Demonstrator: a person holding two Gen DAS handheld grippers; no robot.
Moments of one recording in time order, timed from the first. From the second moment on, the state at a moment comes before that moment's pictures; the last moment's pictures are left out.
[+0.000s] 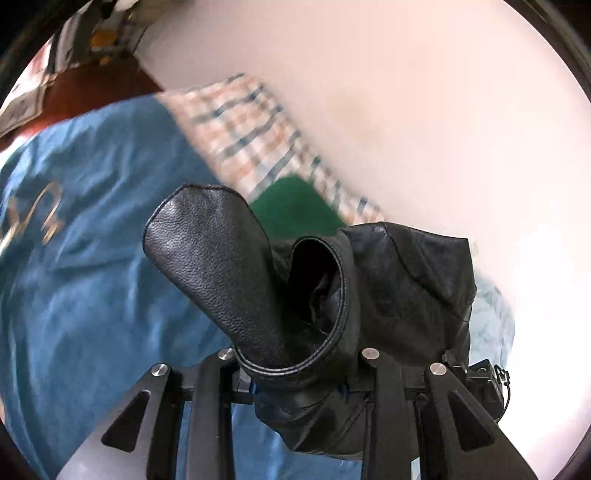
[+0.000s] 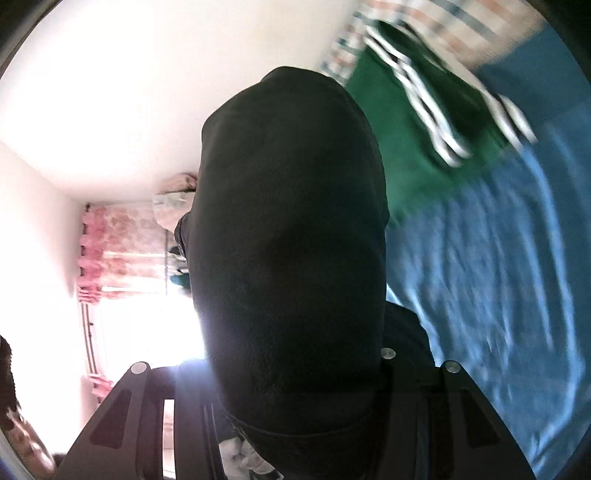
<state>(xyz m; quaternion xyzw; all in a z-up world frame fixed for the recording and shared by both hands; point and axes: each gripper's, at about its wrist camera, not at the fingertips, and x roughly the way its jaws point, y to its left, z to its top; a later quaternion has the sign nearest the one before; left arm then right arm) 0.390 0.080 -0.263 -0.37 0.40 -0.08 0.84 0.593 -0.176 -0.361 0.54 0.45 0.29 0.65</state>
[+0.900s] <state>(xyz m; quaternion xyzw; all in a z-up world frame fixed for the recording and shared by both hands) 0.629 0.027 -0.407 -0.17 0.49 -0.03 0.85 0.870 -0.189 -0.424 0.24 0.60 0.08 0.76</state>
